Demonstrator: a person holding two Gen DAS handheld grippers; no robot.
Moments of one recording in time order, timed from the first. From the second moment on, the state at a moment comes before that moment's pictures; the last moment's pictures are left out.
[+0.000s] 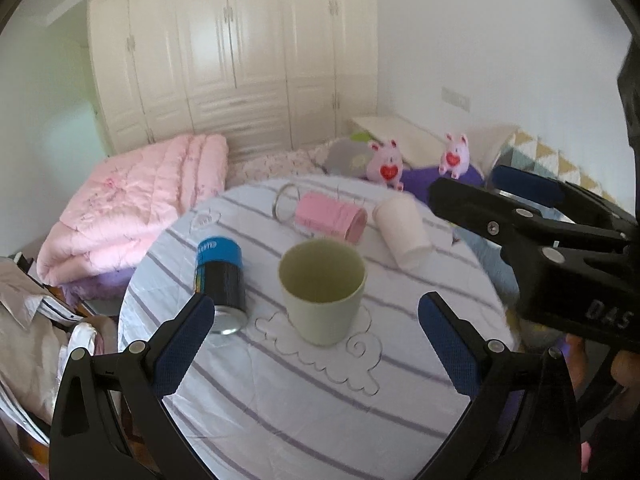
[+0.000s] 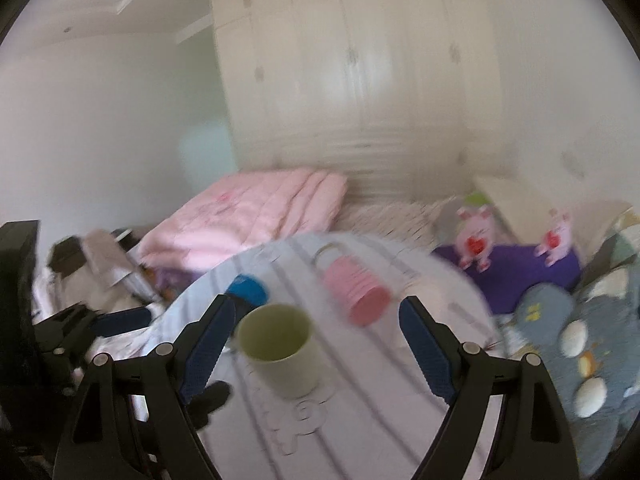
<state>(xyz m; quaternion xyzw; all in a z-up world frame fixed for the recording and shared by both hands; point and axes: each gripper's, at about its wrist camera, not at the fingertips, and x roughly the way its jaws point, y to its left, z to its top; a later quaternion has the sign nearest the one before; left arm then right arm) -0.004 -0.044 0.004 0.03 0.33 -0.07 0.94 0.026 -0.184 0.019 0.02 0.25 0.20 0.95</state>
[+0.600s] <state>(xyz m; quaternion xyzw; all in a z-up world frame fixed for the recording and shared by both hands) -0.005 -0.044 0.008 -0.02 0.33 -0.03 0.94 0.027 -0.222 0.003 0.02 0.28 0.12 0.95</state>
